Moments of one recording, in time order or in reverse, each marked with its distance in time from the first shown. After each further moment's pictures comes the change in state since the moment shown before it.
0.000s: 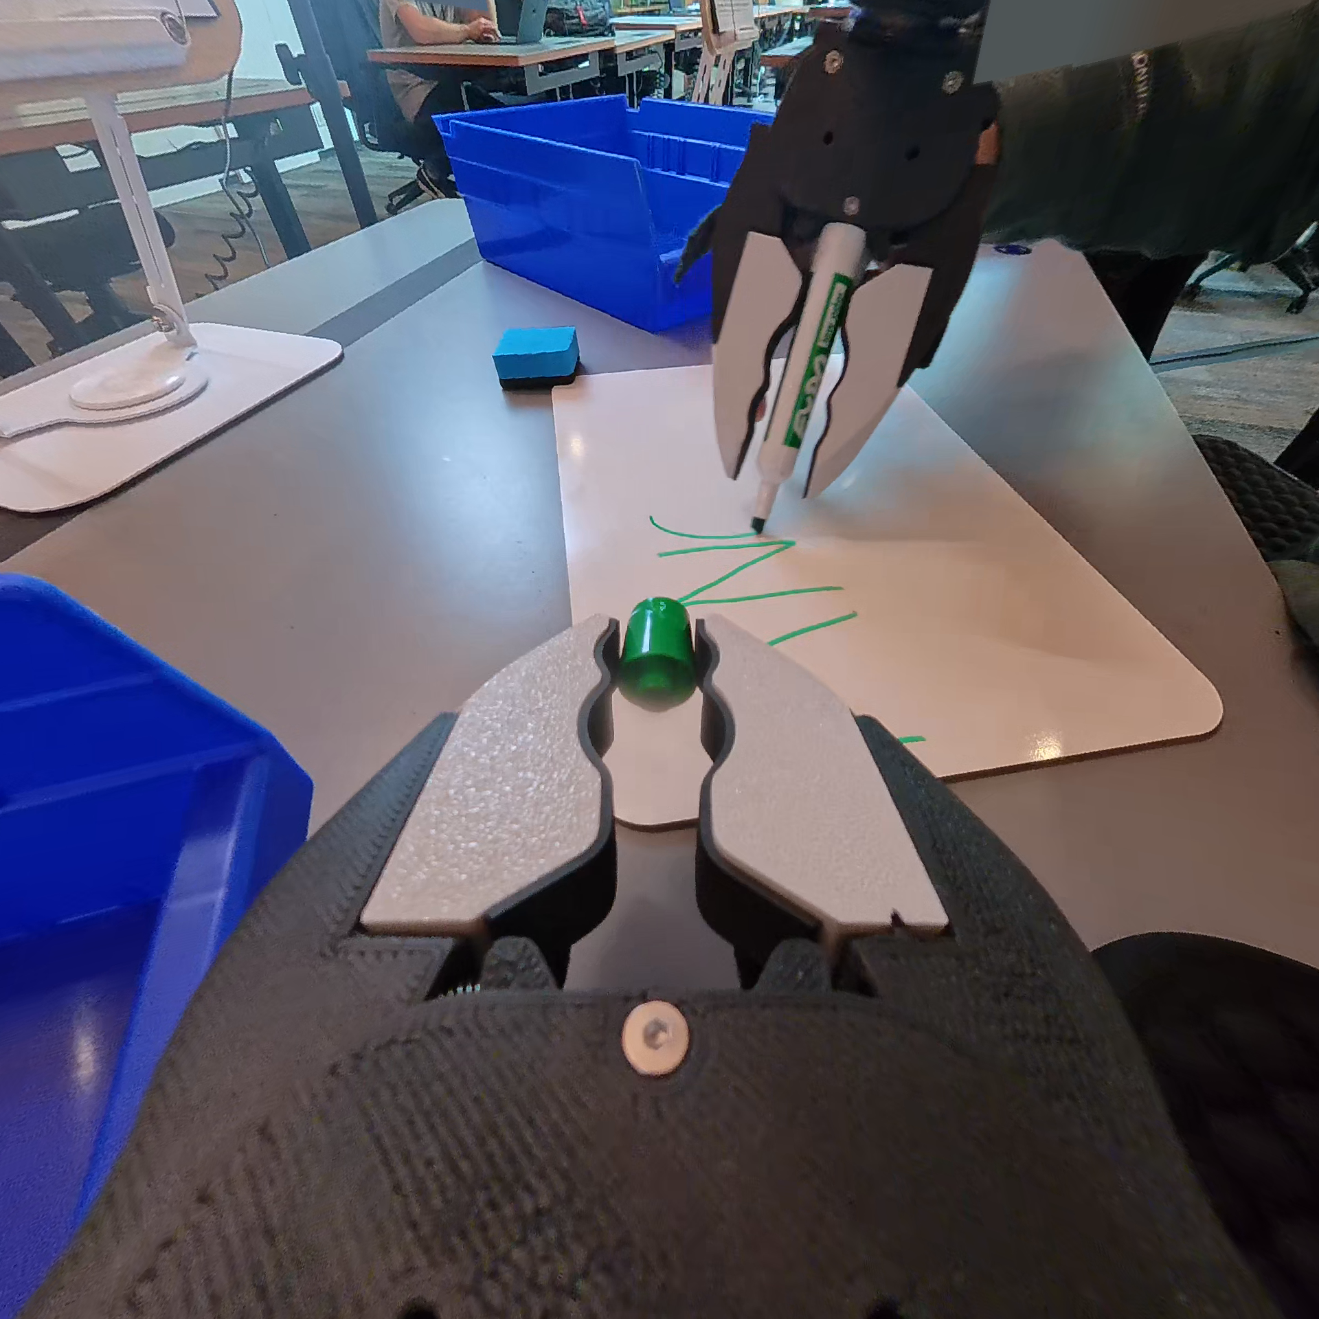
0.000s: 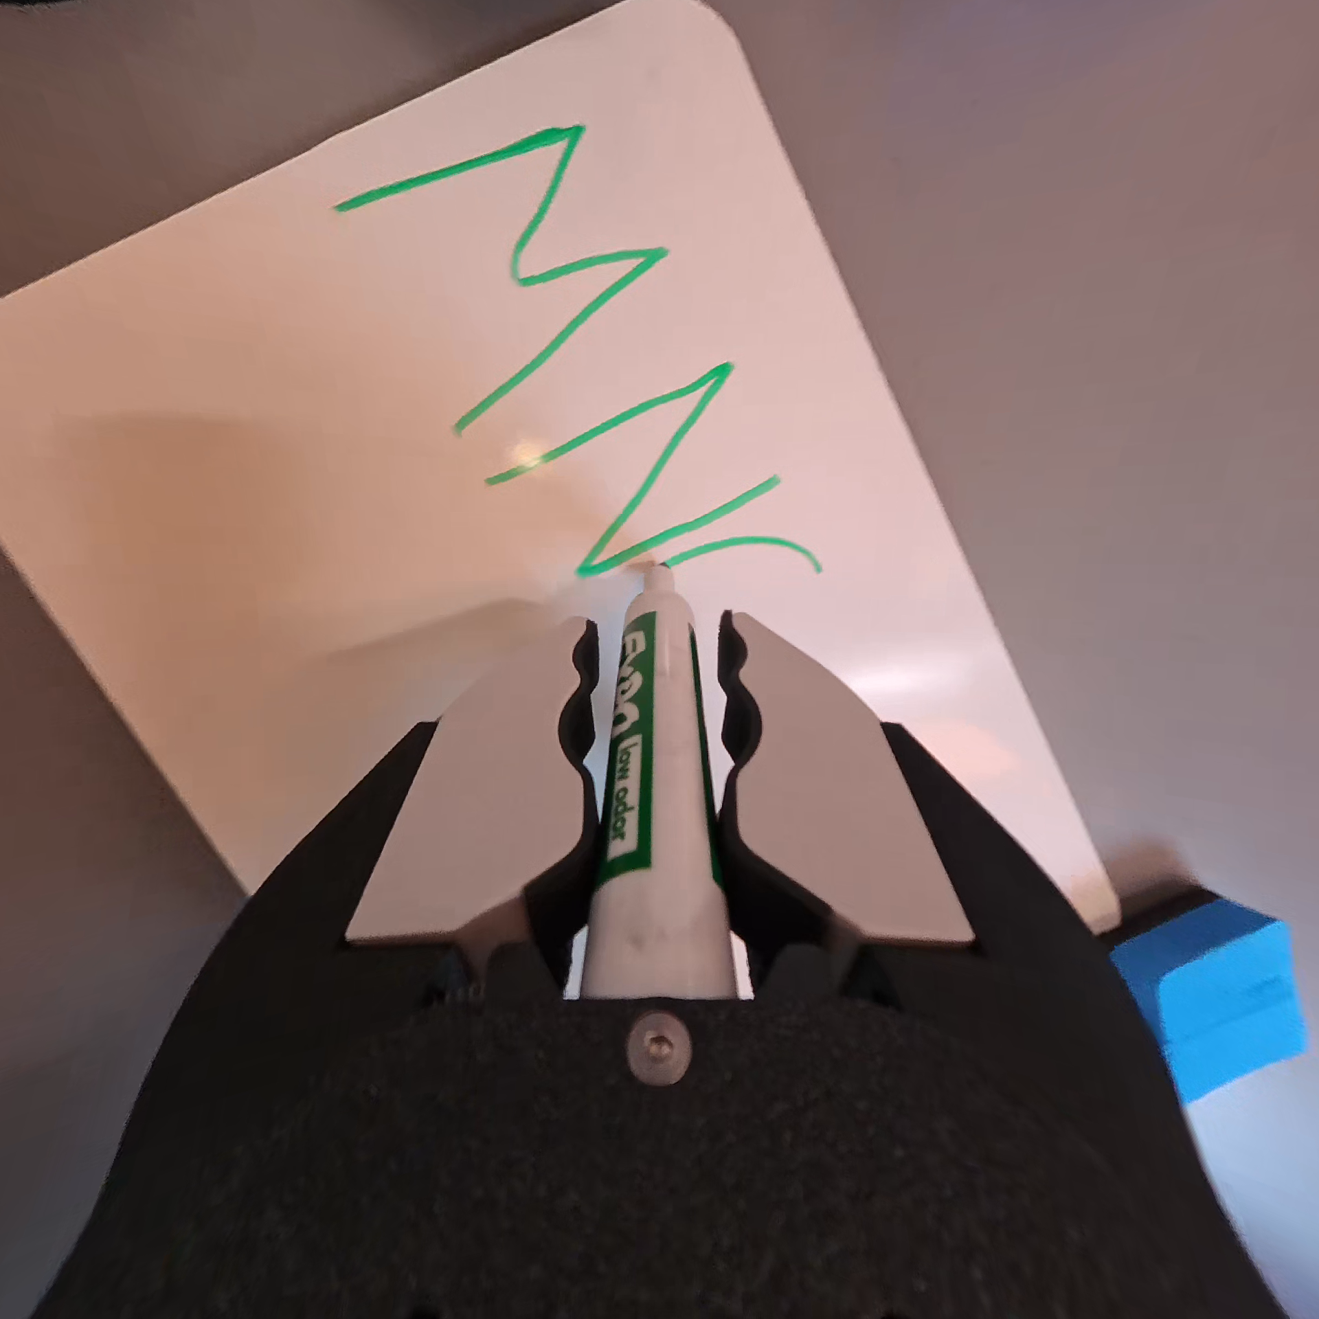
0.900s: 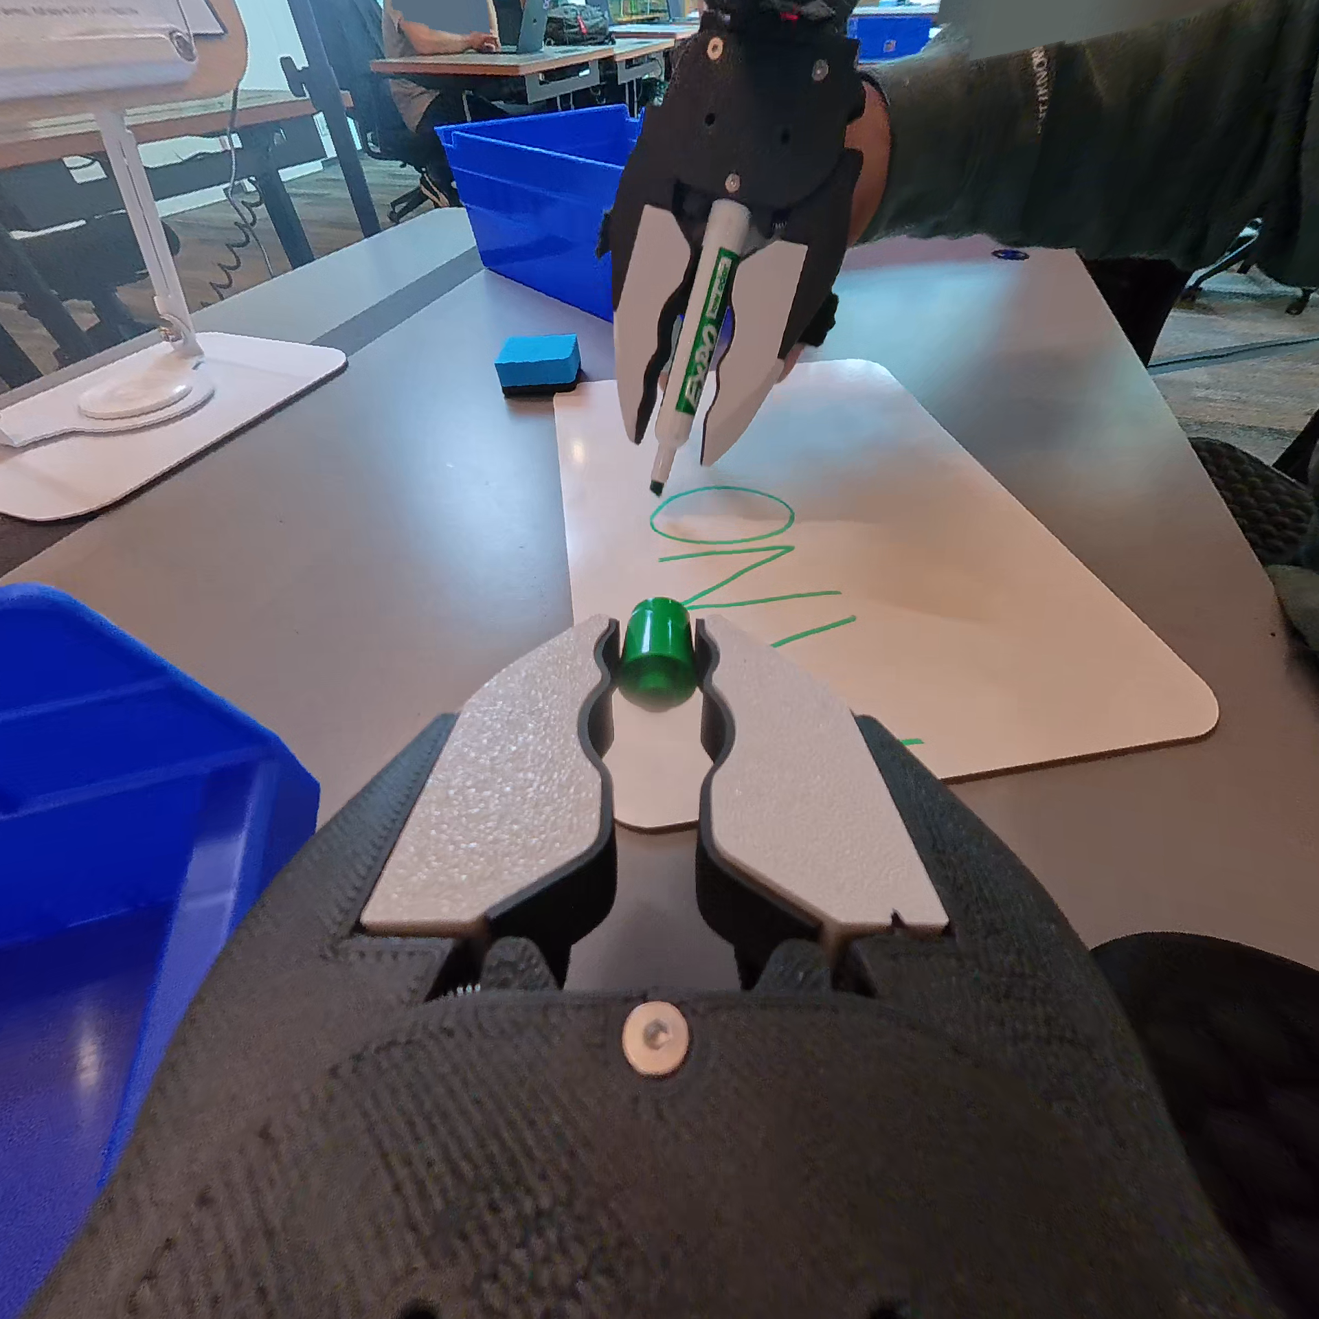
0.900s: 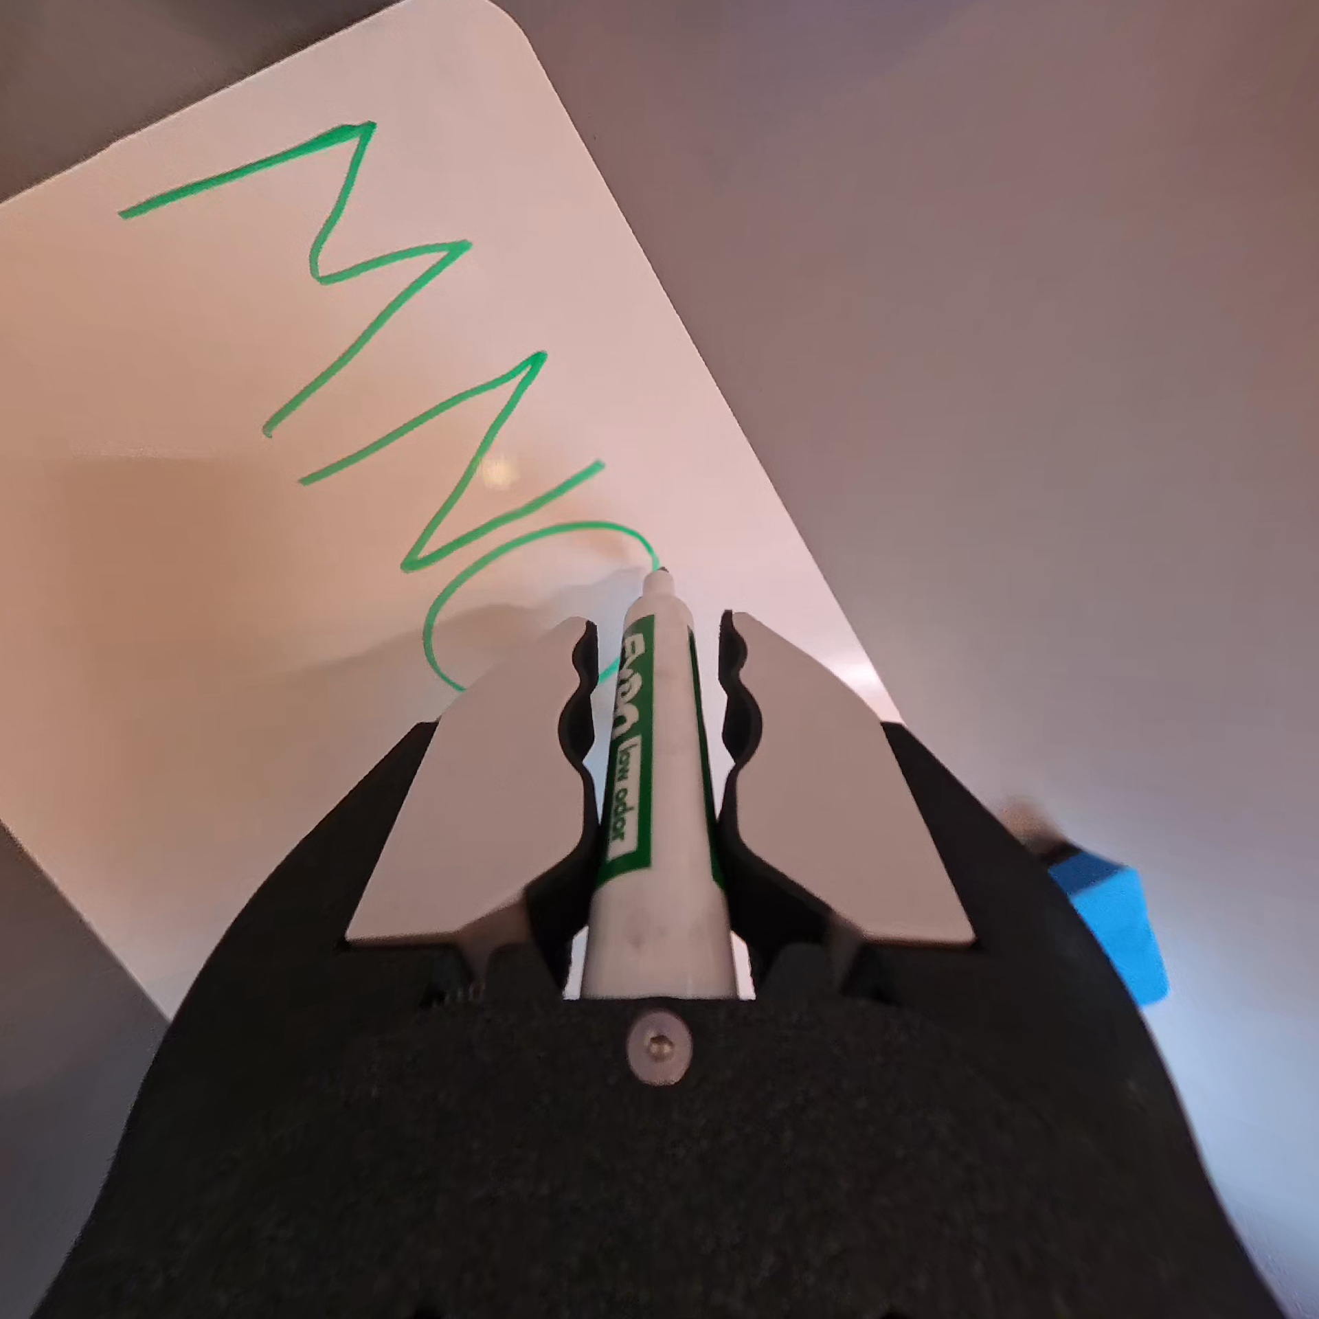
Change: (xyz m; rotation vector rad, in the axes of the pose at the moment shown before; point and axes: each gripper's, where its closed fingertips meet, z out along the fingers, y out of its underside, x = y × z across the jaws) left arm -0.001 -0.003 -0.001 0.007 -0.001 0.005; right arm 0.050 0.005 -0.005 0.015 0.051 0.046
